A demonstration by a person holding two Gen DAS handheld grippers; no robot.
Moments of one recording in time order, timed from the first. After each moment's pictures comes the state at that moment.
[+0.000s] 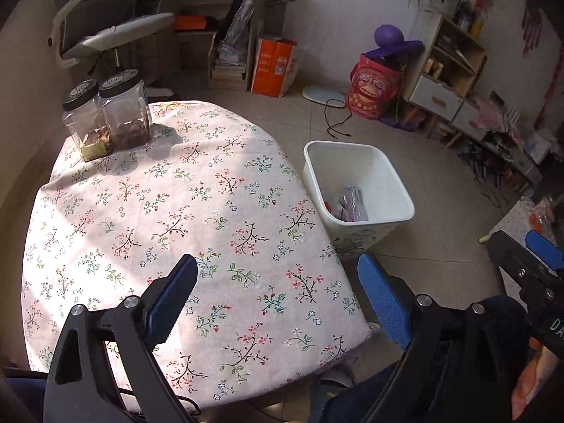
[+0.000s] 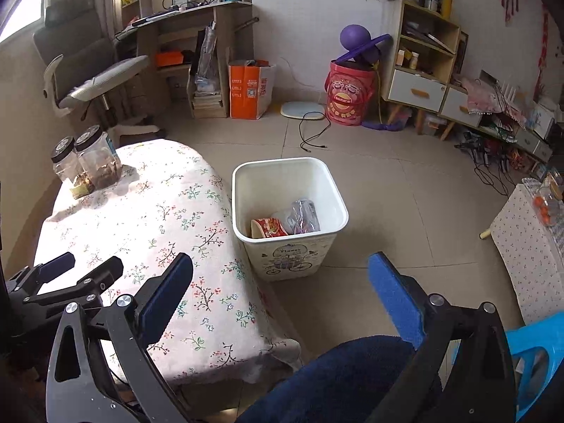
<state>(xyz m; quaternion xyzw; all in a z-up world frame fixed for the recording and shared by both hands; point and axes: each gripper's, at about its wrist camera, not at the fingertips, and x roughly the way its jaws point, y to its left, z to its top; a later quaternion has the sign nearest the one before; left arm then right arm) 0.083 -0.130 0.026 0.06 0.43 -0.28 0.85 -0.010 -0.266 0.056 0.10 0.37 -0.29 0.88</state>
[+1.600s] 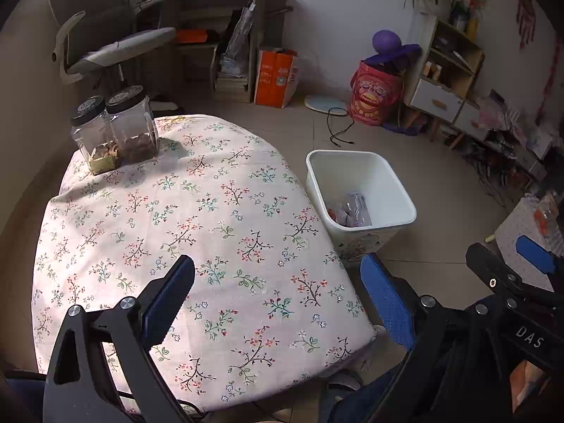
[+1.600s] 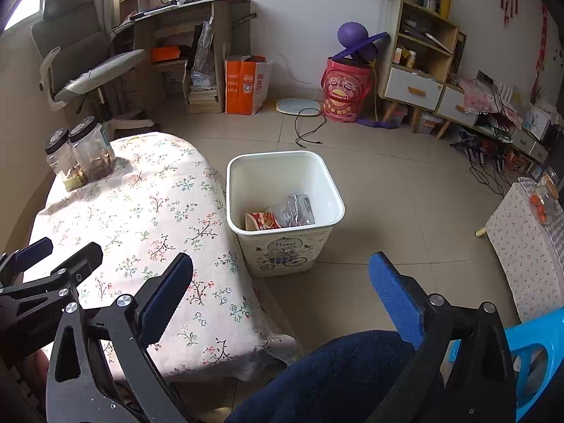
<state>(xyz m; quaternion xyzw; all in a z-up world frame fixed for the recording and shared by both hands) 0.073 -0.128 0.032 0.08 0.41 -0.28 0.87 -0.010 -0.263 0.042 0.09 0.38 -0.30 0.87</state>
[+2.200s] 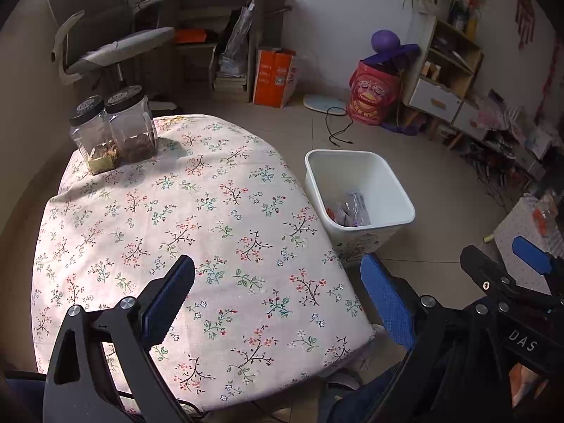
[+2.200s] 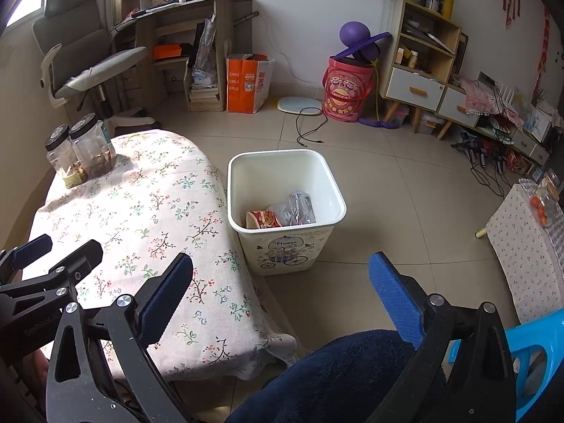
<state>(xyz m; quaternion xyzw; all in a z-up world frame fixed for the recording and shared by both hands) 0.072 -0.129 0.033 0.07 0.41 -0.28 0.87 -0.006 -0.260 0.040 0.09 0.38 -0.30 0.87</state>
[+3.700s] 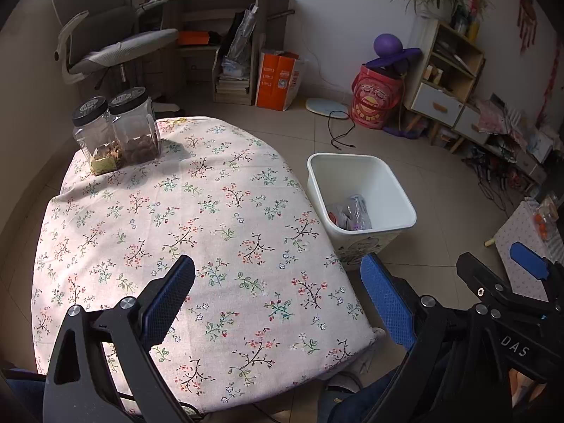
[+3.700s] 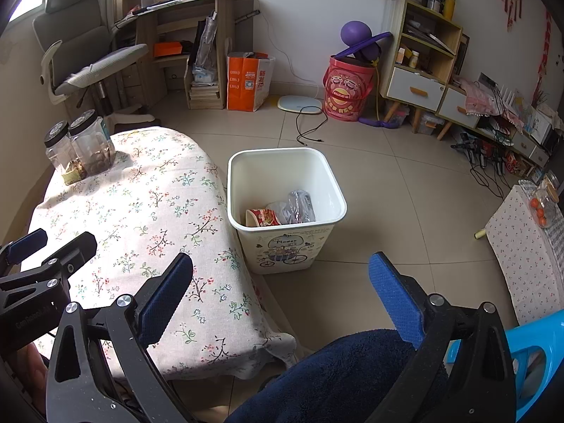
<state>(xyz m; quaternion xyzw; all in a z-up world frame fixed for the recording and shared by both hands) 0.073 -0.126 0.036 0.07 0.41 -0.27 0.87 -0.005 -0.260 0.039 0.09 0.38 -0.30 0.87</state>
